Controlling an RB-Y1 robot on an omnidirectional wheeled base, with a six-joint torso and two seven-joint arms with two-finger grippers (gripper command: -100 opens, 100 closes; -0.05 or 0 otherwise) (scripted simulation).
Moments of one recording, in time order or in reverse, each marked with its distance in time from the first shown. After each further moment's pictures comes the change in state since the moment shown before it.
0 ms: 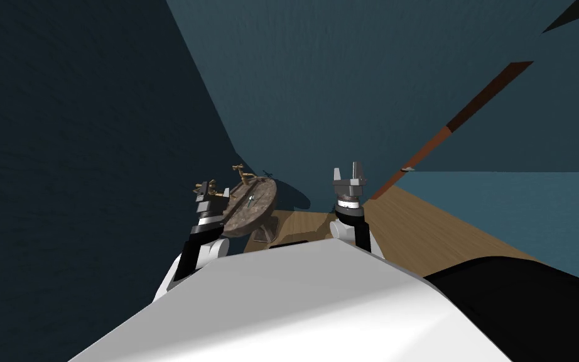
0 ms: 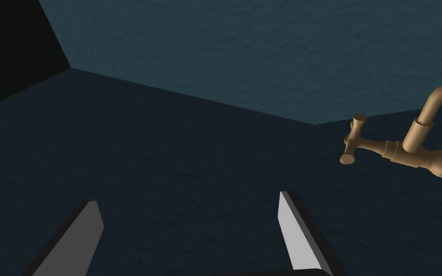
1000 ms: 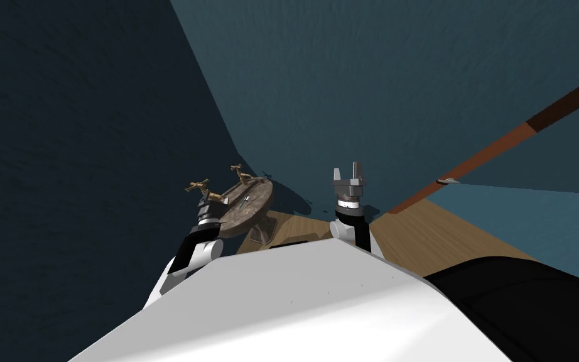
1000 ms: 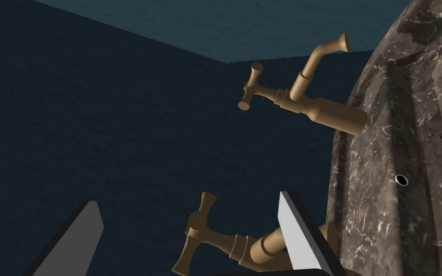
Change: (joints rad) left arm -0.020 0.016 0.104 0.110 0.114 0.242 0.130; right arm 0.000 0.000 0.000 0.000 0.000 0.000 0.000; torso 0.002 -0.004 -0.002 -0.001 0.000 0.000
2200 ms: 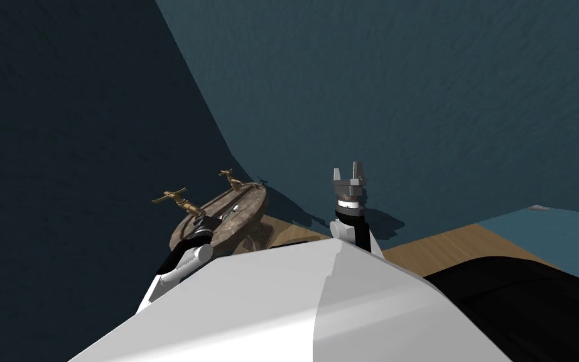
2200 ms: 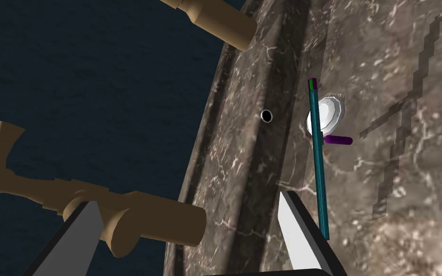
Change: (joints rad) left arm -0.054 -0.012 0.191 0.242 0.192 0.293 0.046; right arm 0.000 0.000 0.000 0.000 0.000 0.000 0.000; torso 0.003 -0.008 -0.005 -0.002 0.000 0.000
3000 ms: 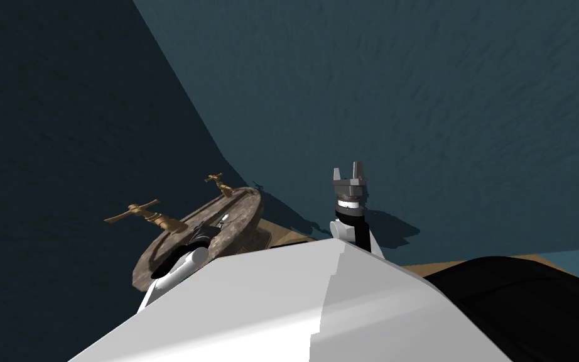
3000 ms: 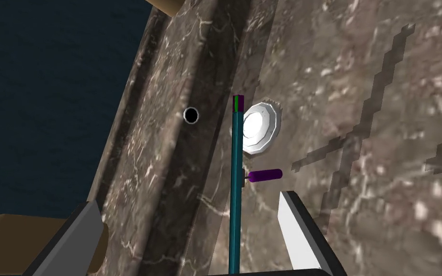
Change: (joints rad) left arm -0.041 -0.036 0.111 0.117 0.087 0.165 -0.029; right arm 0.000 0.000 0.000 0.000 0.000 0.000 0.000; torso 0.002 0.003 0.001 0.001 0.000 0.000
